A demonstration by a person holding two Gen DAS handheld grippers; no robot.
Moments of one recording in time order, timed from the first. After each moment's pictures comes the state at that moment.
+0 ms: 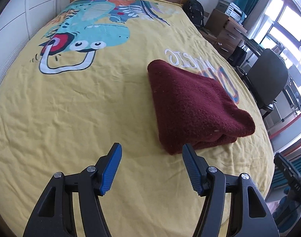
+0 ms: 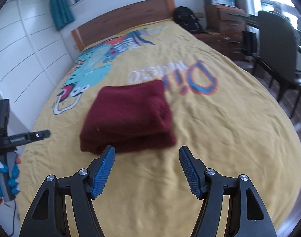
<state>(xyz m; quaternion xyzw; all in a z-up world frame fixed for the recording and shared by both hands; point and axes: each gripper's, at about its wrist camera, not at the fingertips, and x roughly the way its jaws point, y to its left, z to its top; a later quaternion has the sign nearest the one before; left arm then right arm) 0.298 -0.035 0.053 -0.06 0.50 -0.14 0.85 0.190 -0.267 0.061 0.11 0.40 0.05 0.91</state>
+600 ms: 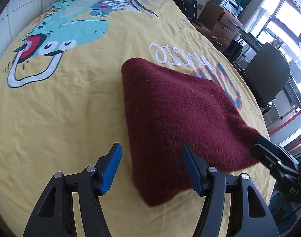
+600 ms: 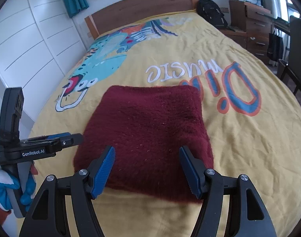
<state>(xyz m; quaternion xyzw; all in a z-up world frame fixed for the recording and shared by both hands) 0.381 -0.088 0.006 -0.05 0.51 -0.17 0.84 0.317 -0.235 0.017 0.09 0.43 0.12 0.89</state>
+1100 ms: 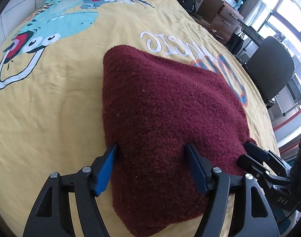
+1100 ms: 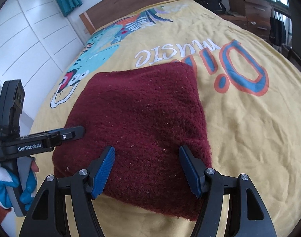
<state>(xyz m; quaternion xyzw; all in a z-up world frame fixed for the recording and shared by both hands) 0.404 -0.123 -0.030 -0.04 0.53 -0.17 0.83 0.333 -0.270 -0.042 0.13 0.45 0.13 0.87</state>
